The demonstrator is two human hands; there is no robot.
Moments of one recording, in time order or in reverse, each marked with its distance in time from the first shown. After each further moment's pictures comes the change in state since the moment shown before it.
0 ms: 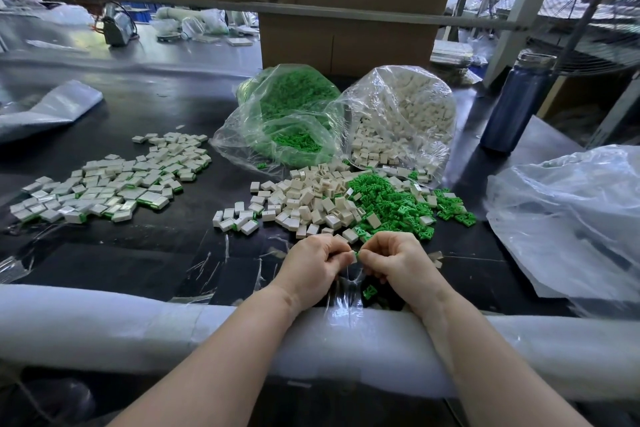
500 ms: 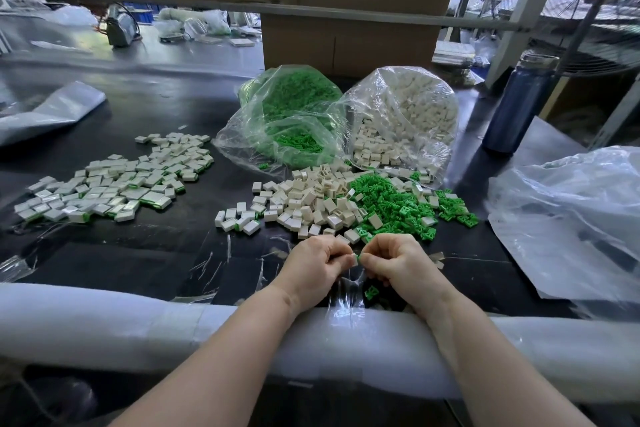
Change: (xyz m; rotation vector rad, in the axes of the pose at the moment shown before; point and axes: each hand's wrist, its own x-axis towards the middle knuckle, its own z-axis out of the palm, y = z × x) left_hand -0.001 -0.002 -0.001 -0.002 -0.008 0.022; right_hand -0.001 -0.002 -0.002 -0.042 -0.056 -0.026
